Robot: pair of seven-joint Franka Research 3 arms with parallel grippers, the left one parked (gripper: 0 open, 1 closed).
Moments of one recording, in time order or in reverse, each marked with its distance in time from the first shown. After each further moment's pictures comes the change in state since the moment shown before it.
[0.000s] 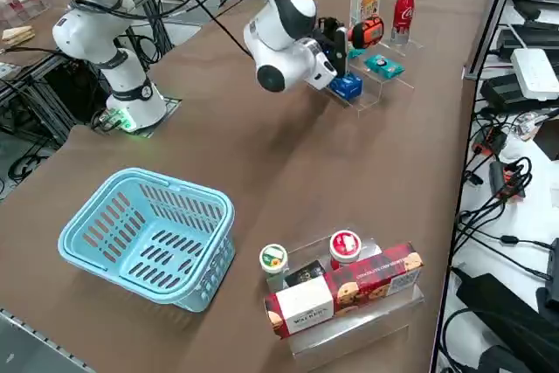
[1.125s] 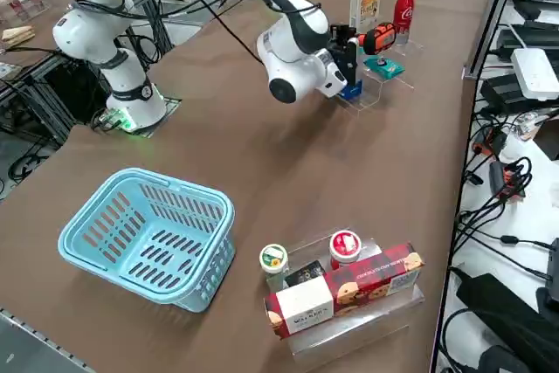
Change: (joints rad) arm 0.014 0.098 0.006 0.083 0.101 -0.005 -0.003
